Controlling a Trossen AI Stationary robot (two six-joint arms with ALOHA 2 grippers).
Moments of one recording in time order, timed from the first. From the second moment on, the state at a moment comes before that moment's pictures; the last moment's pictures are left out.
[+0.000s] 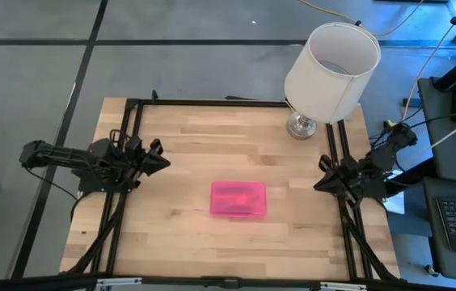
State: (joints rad) left arm -0.06 0.32 0.13 0.50 0.05 -0.51; right arm 0.66 0.08 0.25 -0.05 0.31 0.34
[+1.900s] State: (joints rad) left arm 0.13 0.08 0.01 0.27 -0.10 -0.30; right arm 0.66 0.00 0.01 0.13 0.40 0.19
